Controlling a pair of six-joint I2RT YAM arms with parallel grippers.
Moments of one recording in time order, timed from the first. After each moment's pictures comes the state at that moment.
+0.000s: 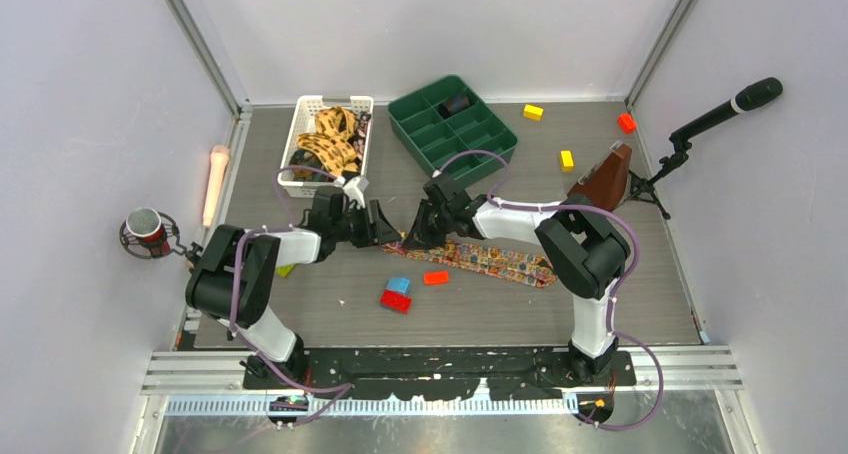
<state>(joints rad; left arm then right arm) -0.29 1.61 0.62 0.31 0.53 -0.50 0.74 1.92 1.16 -0.11 -0.25 0.99</state>
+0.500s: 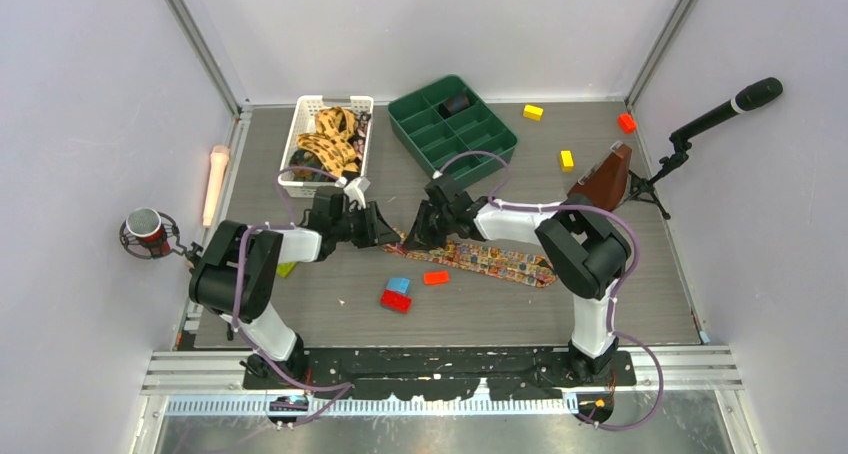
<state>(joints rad) -0.28 1.65 0.62 0.34 0.59 -0.51 0.74 1.92 1.14 -0.08 -0.26 0.99</state>
